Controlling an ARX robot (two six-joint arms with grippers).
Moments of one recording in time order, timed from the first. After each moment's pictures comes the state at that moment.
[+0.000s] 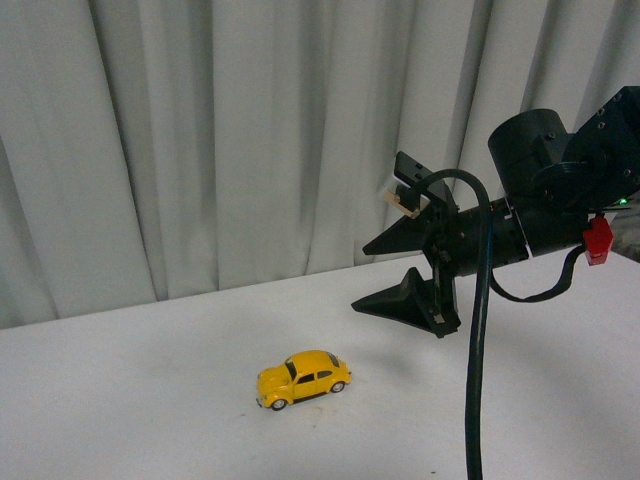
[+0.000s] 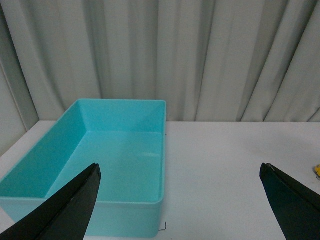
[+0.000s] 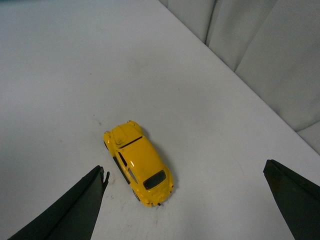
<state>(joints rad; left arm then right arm) 0.00 0.01 0.01 0.00 0.00 0.00 -0.19 2.03 1.19 0.00 -0.90 -0.93</state>
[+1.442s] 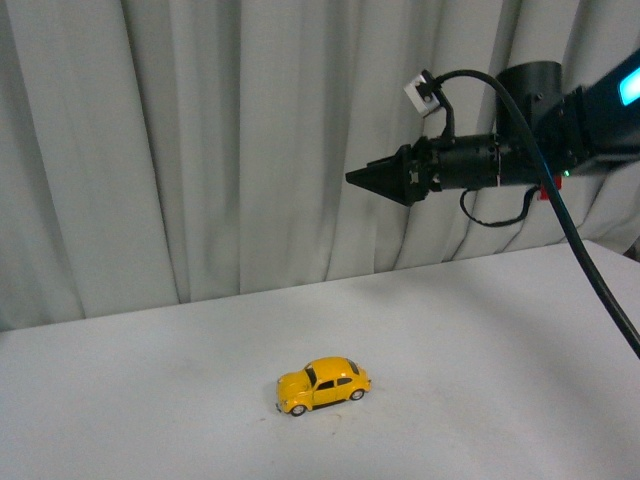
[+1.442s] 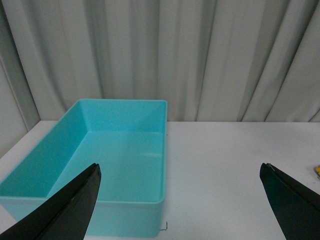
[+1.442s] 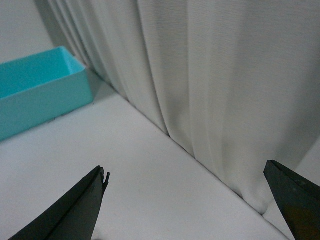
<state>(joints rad) 0.00 0.01 0.01 0.00 0.00 0.00 -0.21 2.32 1.78 0.12 -1.11 -0.33</state>
